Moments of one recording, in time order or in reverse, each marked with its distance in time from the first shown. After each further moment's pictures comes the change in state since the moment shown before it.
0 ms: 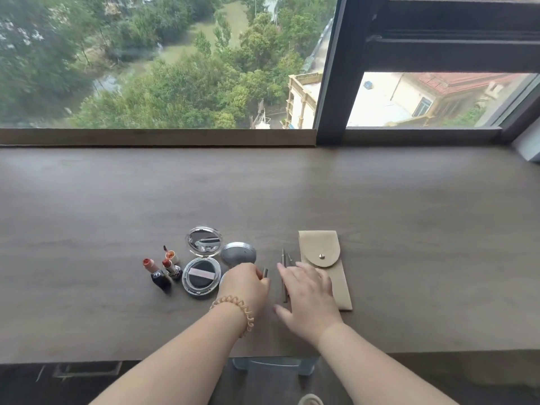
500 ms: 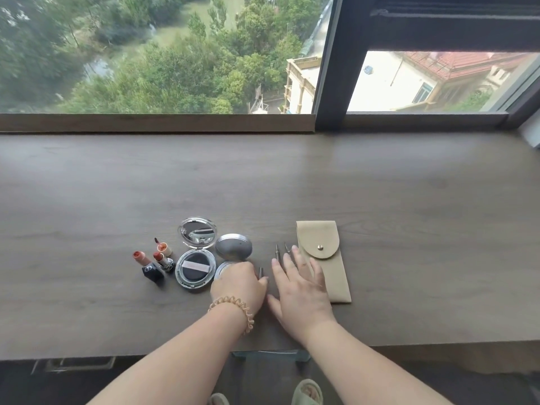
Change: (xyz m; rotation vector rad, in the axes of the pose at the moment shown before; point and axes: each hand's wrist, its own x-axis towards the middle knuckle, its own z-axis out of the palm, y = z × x) left_hand 0.008 -0.014 0.028 0.181 0.029 -0.020; right_hand 0.002 -0.004 0.027 -0.227 0.131 0.044
